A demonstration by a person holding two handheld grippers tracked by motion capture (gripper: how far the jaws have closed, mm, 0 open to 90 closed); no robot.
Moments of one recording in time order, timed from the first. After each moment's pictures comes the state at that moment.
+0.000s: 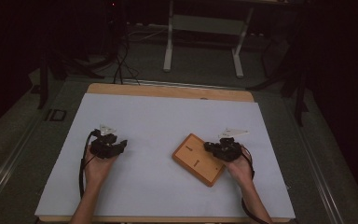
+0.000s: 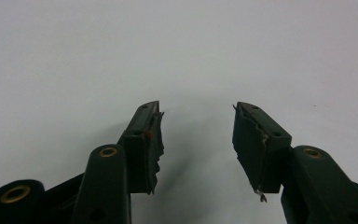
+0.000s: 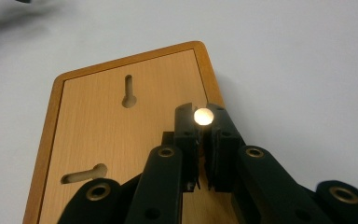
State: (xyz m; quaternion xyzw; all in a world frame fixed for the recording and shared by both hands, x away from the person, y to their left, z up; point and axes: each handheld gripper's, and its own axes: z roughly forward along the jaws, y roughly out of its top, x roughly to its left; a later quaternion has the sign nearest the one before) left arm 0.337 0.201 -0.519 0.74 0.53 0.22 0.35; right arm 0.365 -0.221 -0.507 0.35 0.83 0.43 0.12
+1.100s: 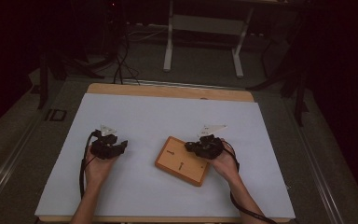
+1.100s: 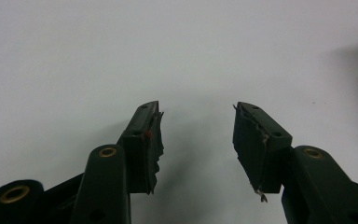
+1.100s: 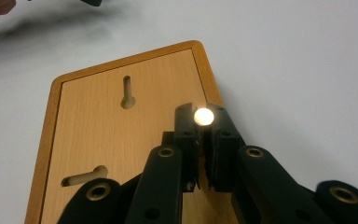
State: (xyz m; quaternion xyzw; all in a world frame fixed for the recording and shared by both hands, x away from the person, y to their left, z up) left arm 0.337 0.202 -0.520 0.74 0.54 0.22 0.35; right arm 0.370 -0.162 -0.496 0.26 0.86 0.42 0.08
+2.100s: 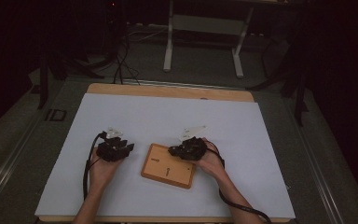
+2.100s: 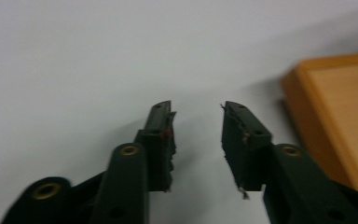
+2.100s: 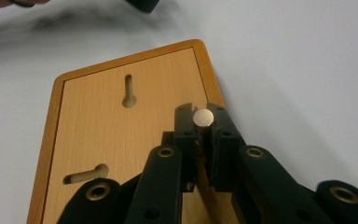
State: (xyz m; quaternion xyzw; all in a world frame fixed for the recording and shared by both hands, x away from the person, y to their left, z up) left arm 0.329 0.180 -0.520 0.77 0.49 0.17 0.37; right arm 0.374 -0.116 -0.510 0.17 0.89 0.42 0.05
